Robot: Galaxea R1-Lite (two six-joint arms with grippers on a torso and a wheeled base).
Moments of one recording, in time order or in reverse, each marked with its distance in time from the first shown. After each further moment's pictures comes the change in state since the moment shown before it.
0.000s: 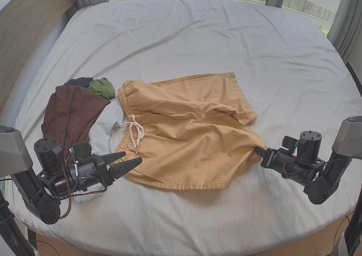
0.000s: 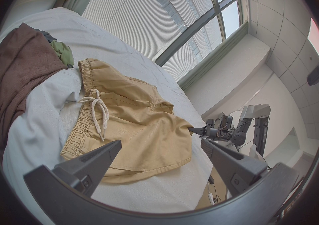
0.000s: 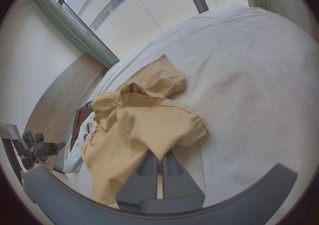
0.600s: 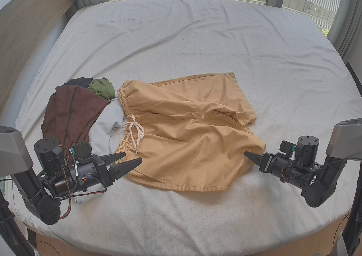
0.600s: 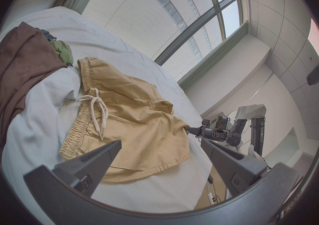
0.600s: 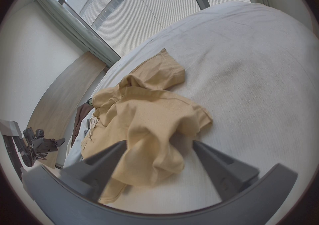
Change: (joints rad) left arm -0.001 0.001 0.003 0.000 0.000 0.000; right arm -0.010 0.066 0.015 -0.071 0.045 0.003
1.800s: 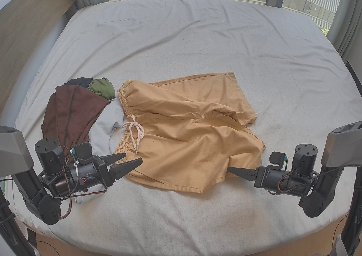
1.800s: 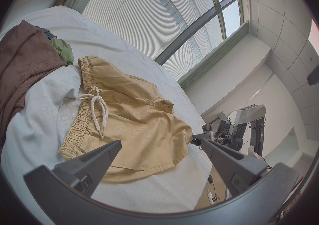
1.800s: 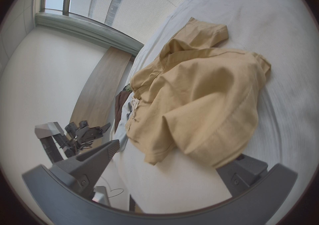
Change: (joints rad) left arm 0.000 0.007 -0.001 -0.001 0.000 0.000; right arm 0.076 0.021 0.087 -0.132 0.332 0.180
